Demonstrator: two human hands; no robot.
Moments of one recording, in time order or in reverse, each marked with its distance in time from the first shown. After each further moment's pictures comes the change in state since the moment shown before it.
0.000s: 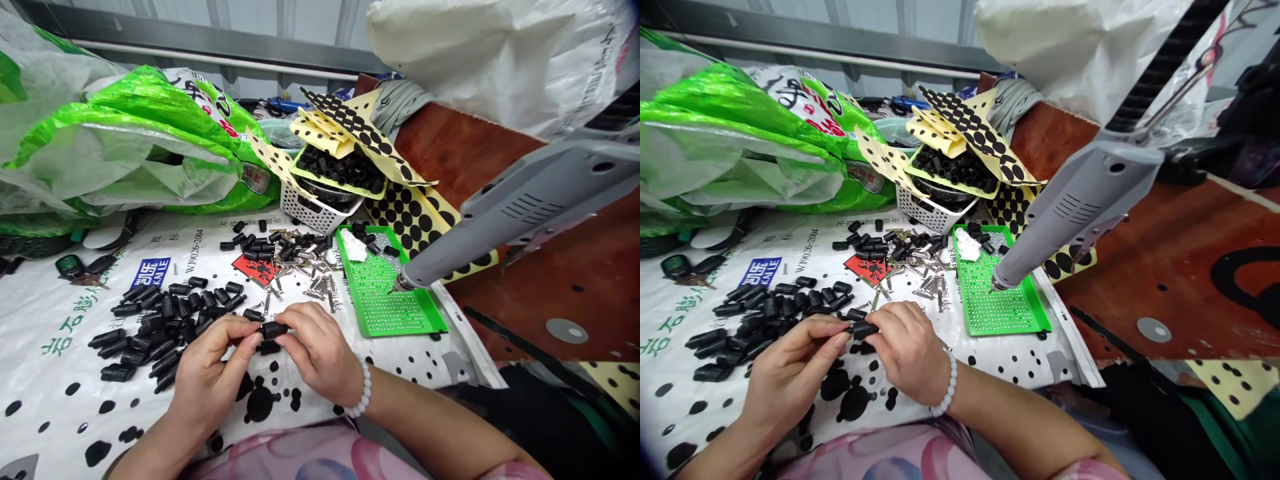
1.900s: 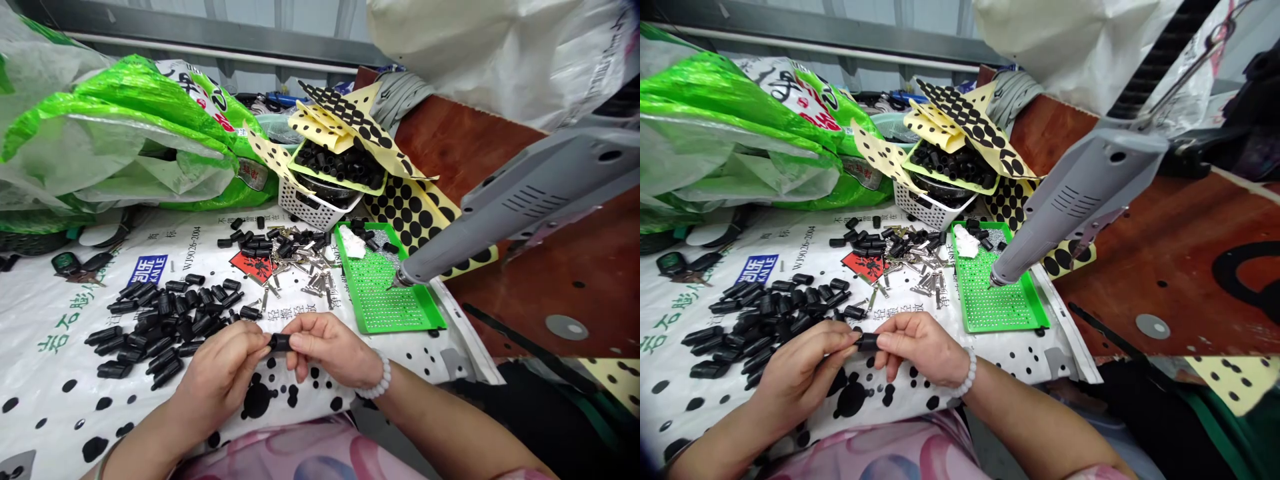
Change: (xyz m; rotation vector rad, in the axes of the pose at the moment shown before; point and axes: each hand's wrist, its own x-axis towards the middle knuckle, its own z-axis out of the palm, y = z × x) left_hand 0.005 -0.002 -0.003 0.217 -0.191 0.414; right_hand -0.013 0.019 -0.007 1.221 -0.354 0.904
